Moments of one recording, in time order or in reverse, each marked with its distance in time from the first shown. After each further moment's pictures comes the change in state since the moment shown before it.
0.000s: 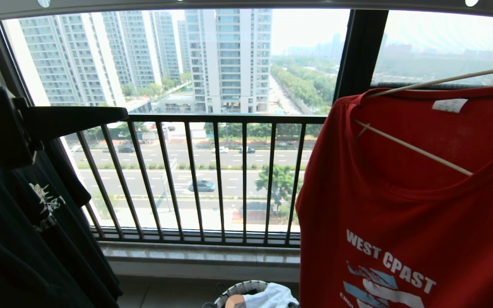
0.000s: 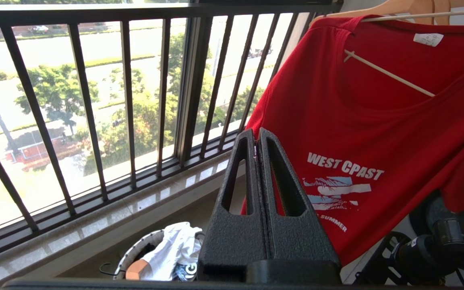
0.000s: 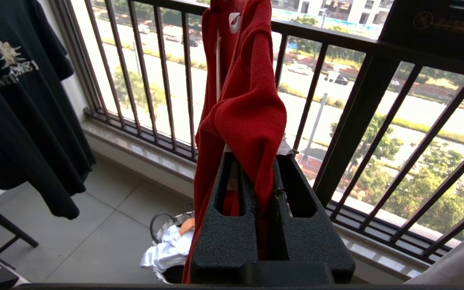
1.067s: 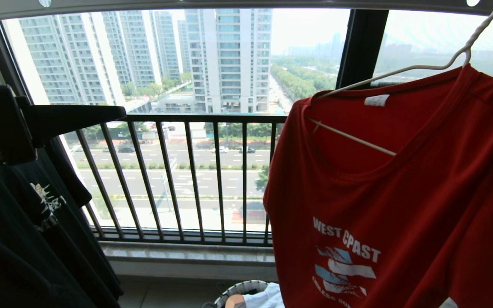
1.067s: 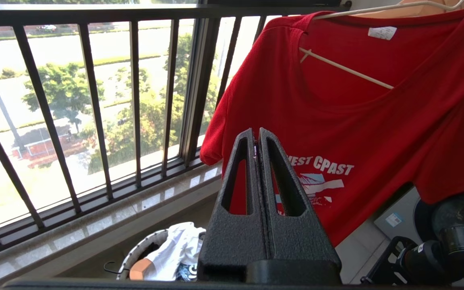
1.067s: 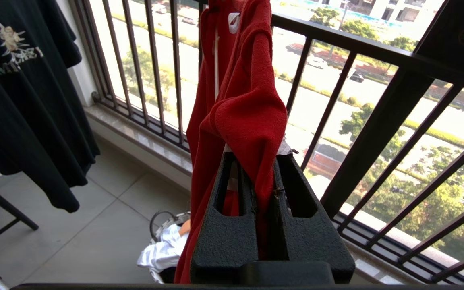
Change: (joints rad) left arm 0.021 0.010 -0.006 0.000 0.001 0.000; right arm 0.039 0.219 -0.005 -0.170 0.027 -0.049
